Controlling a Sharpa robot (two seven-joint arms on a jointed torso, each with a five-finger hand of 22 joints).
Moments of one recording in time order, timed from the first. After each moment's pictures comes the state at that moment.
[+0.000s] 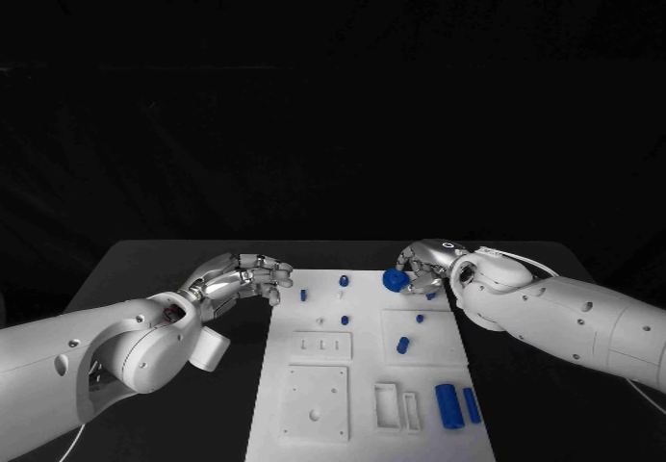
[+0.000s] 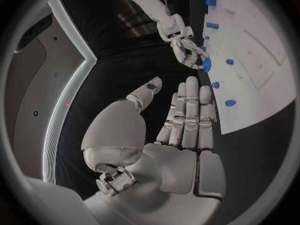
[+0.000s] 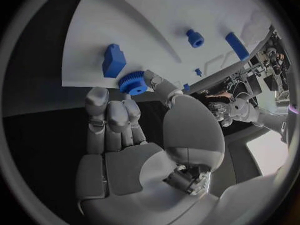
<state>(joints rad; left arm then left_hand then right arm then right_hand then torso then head) 1.40 -0.91 -0.16 1.58 -0.16 -0.18 0.31 1.07 -0.10 0.51 -0.26 0.10 0.72 0.19 0.43 0.41 1.11 0.13 0.20 0.14 1.05 0.03 0.69 0.61 0.05 0.77 -0.06 0.69 1.23 1.32 -0.67 -0.05 1.09 -1.55 -0.27 -0.07 1.05 -0.24 0.59 -0.26 0.19 0.84 0.15 0.28 0.40 1.17 0.03 1.25 1.23 1.30 -0.08 1.34 0.92 0.18 1.34 -0.09 0.95 1.31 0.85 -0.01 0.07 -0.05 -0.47</state>
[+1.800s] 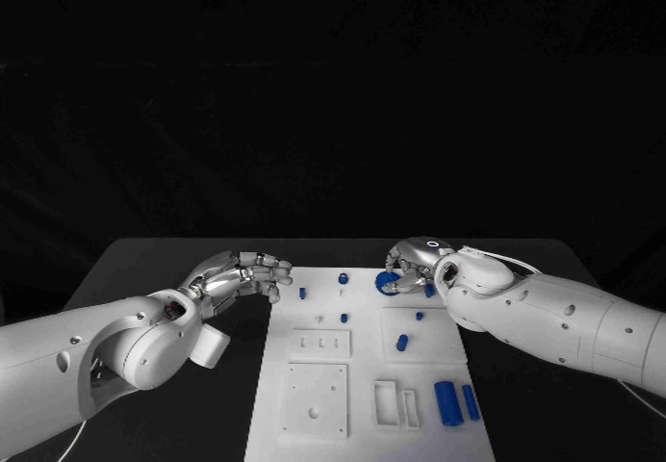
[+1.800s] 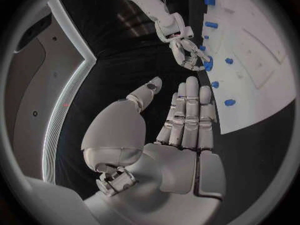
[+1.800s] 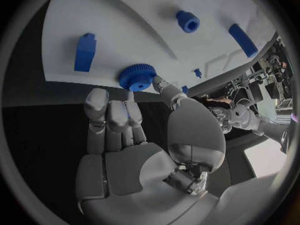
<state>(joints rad) 1.40 -0.91 -0.16 1.57 -0.16 -0.18 0.31 1.07 -0.10 0.51 -0.26 0.10 0.71 0.19 0.43 0.41 1.11 0.13 0.20 0.14 1.05 0.03 0.69 0.61 0.05 0.77 -0.06 0.69 1.23 1.32 -0.64 -0.05 1.14 -1.65 -0.28 -0.17 0.94 -0.25 0.59 -0.14 0.09 0.93 0.09 0.35 0.46 1.24 0.00 1.31 1.26 1.30 -0.10 1.33 0.97 0.15 1.32 -0.10 1.00 1.31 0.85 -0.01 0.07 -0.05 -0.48</state>
